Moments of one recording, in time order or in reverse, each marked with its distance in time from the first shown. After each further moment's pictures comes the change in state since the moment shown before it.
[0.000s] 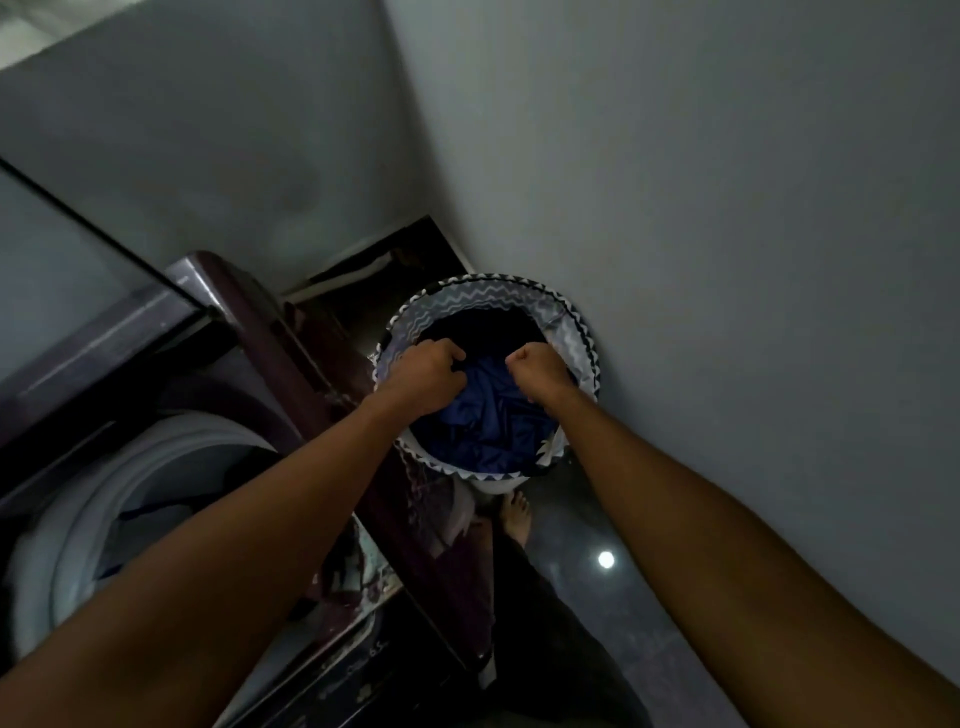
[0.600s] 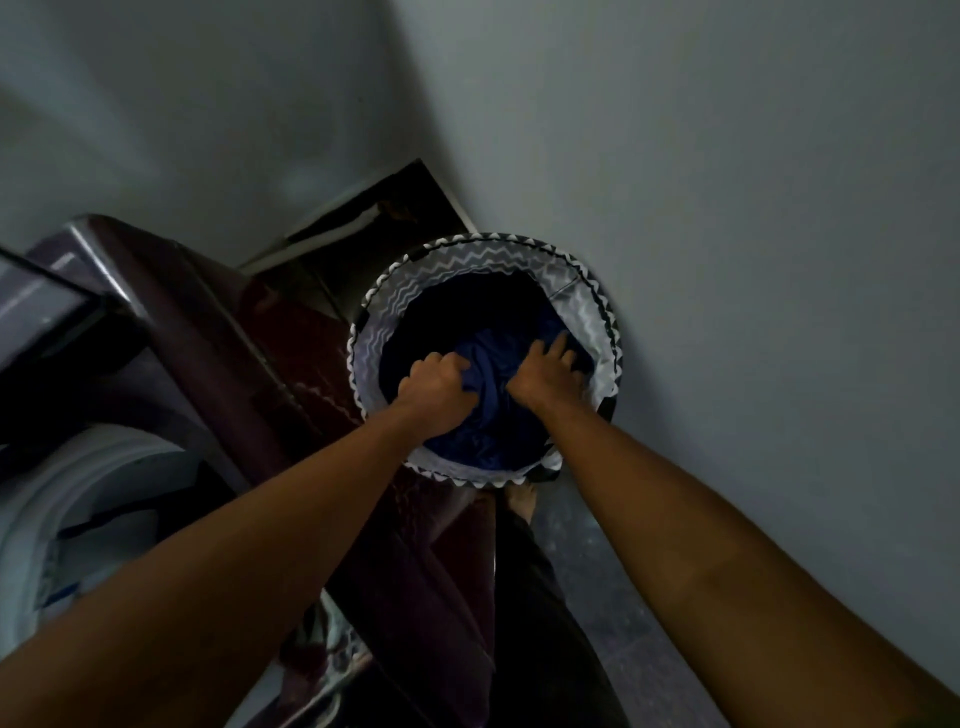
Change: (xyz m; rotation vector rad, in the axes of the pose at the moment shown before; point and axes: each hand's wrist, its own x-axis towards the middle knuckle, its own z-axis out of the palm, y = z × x) left_hand 0.038 -0.013 0.072 -0.013 -0.180 -0.106; right_hand 0.074 0.071 0.051 -0.589 -0.106 0.185
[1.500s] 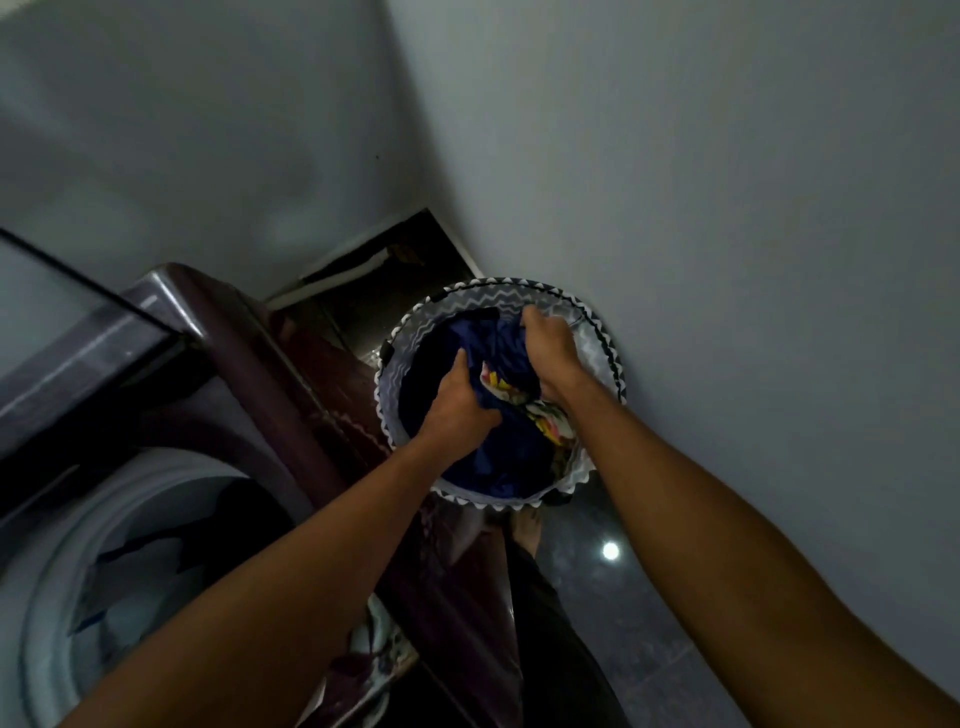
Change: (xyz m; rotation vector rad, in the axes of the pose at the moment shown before) left_hand -0.034 0.015 -0.025 -0.485 0.091 0.019; right_hand -0.061 -0.058 -0.094 1.024 0.152 -0.095
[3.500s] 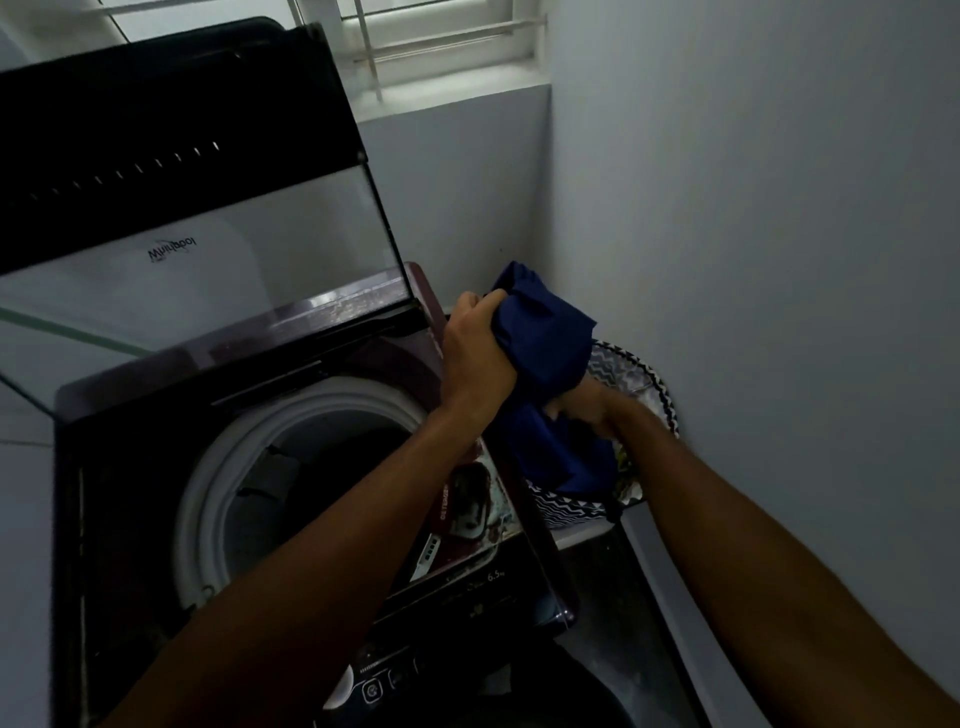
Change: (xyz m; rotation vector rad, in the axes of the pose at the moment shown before) left_hand -0.206 0.025 -0.119 -0.138 0.941 0.481; right_hand -0.206 -0.055 0.024 -0.535 -0.518 -0.242
